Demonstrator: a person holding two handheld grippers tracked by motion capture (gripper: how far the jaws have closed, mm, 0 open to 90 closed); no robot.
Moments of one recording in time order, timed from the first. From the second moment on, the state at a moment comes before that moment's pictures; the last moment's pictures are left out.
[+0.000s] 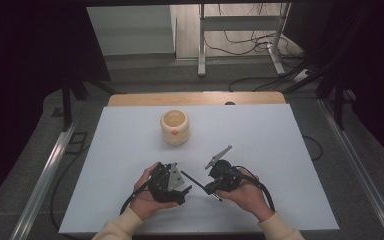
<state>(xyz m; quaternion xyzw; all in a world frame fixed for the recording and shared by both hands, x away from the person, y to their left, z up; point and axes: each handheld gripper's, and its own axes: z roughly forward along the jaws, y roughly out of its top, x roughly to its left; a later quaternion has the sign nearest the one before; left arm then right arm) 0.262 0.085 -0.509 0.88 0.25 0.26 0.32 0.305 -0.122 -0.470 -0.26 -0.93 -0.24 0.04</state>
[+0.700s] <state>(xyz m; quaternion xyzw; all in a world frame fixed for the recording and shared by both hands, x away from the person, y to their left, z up) 0.265 0.076 -0.511 0.89 0.22 0.25 0.31 0.303 -0.118 -0.471 -0.25 -0.94 -0.23 0.06</state>
